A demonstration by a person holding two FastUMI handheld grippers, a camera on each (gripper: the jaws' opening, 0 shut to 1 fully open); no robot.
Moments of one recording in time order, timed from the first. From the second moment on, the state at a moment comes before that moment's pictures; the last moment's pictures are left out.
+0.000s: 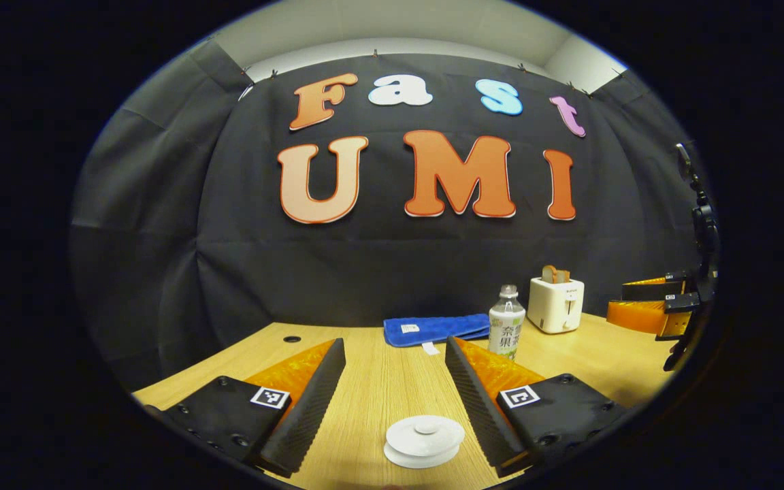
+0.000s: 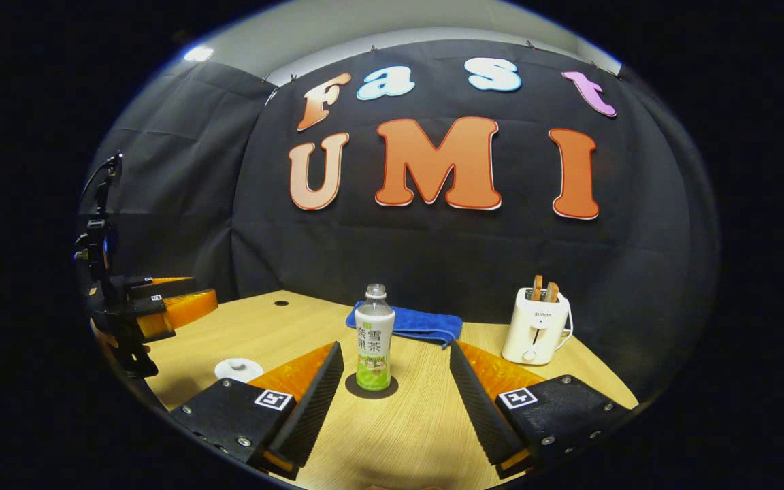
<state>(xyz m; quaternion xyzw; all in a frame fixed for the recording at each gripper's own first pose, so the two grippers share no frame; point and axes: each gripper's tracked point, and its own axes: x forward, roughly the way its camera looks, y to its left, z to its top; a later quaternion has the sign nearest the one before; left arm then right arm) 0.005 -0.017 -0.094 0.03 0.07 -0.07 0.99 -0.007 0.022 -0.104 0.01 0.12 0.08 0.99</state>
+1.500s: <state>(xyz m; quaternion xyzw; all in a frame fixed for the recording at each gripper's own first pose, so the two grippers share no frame) 0.012 -0.028 0.002 0.00 0.05 -0.05 1.00 -0.009 -0.003 -0.003 -0.01 0.04 0.03 1.00</state>
